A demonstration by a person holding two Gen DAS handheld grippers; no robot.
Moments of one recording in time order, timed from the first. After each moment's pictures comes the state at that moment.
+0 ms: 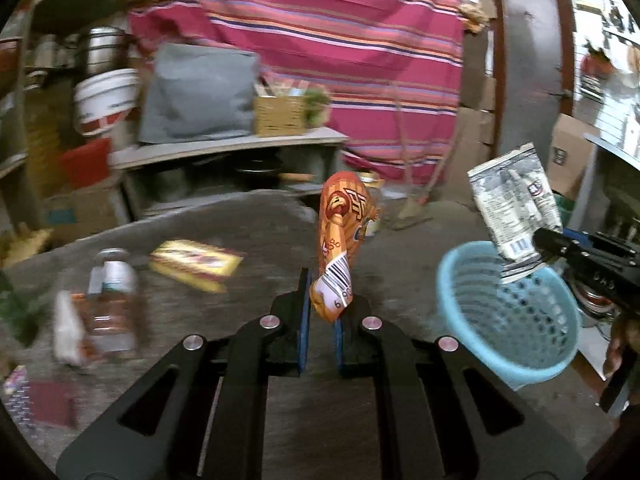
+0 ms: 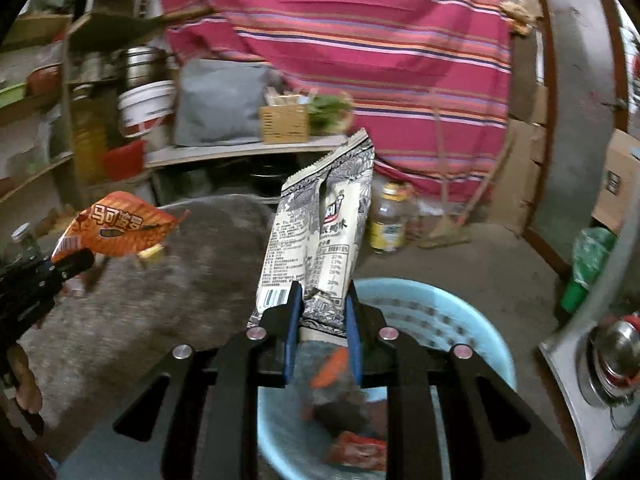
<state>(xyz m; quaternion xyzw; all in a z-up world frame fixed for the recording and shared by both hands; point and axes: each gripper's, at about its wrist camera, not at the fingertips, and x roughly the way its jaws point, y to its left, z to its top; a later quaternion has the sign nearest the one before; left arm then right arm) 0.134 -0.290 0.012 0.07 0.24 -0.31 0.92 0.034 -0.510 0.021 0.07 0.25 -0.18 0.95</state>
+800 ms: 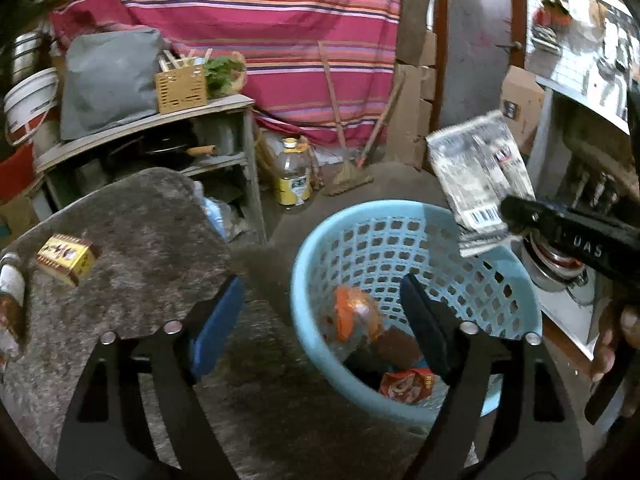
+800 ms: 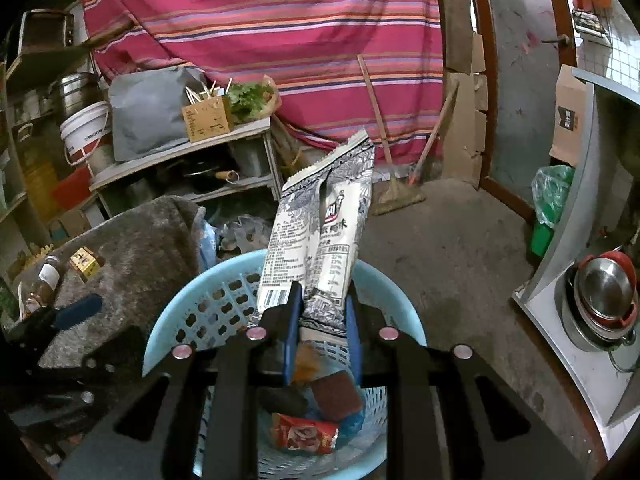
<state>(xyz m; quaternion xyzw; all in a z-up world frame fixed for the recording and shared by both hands) 0.098 -0.409 -0.028 0.11 0.28 -0.38 0.87 -0.003 -0.593 -0.008 0.14 0.27 -0.25 0.92</state>
